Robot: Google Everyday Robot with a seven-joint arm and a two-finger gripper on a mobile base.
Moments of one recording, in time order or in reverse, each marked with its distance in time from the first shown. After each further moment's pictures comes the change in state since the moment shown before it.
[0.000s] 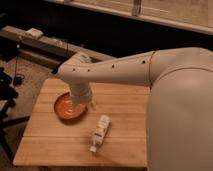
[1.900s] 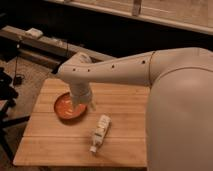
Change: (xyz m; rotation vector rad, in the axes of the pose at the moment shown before) arm 0.000 0.000 0.001 0.000 0.002 0.000
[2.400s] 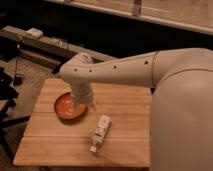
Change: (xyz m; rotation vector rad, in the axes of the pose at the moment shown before) arm 0.008 -0.011 -0.003 -0.015 -0.005 0.006
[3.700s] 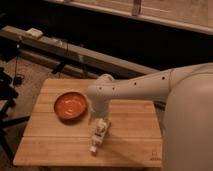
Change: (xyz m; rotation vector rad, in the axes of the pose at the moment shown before) arm 0.022 -0.060 0.097 -0.071 0.053 0.055
